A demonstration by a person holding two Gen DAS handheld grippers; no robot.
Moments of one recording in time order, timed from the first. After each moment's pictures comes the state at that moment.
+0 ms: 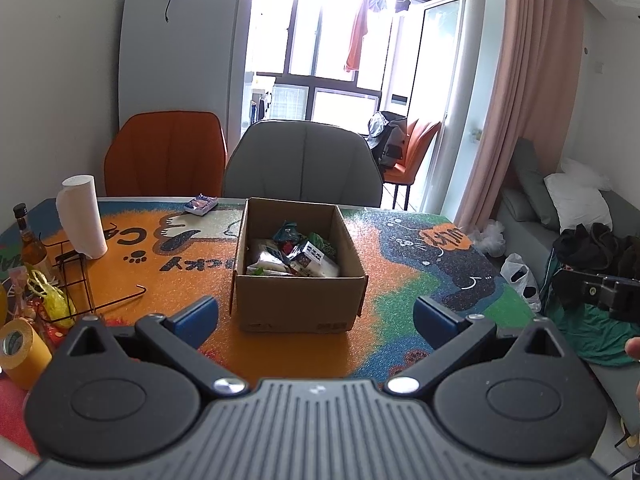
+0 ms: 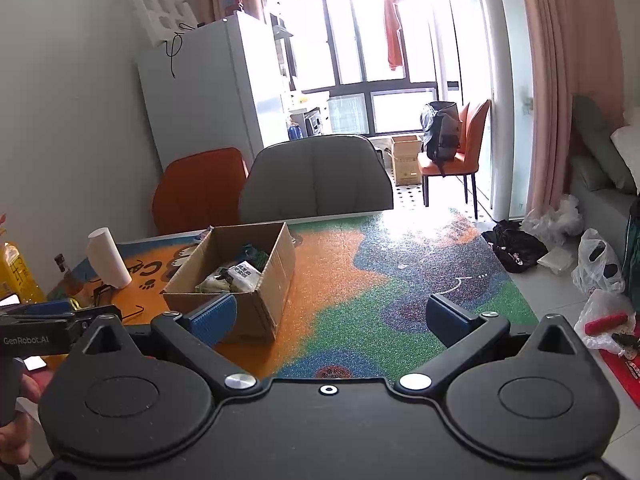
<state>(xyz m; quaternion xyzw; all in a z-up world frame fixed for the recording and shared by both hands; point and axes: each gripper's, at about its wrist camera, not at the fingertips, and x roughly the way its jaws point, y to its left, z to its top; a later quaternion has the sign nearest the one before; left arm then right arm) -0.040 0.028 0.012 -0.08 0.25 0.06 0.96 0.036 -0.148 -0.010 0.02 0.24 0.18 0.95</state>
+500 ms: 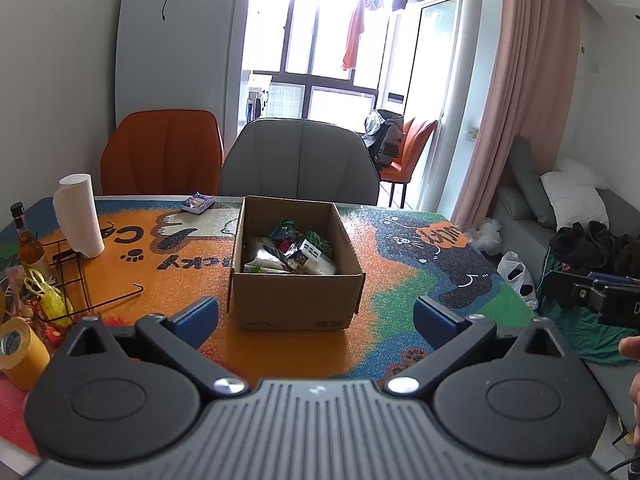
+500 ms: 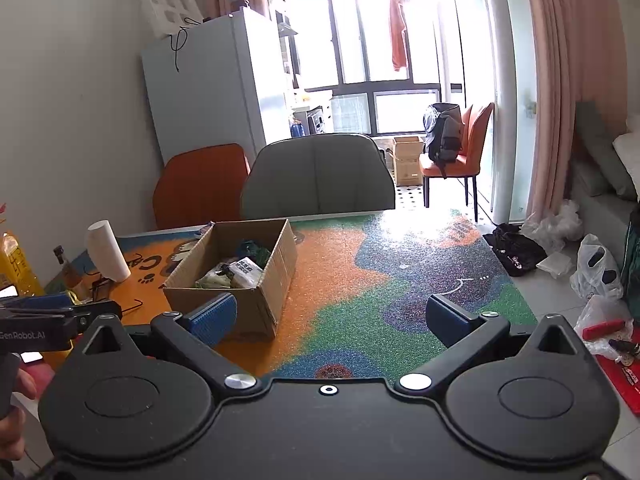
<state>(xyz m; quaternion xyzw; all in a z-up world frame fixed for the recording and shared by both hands) -0.041 0.028 0.013 -0.08 0.26 0.05 0.96 0.035 -0.145 -0.009 0.00 0.24 0.18 0.95</state>
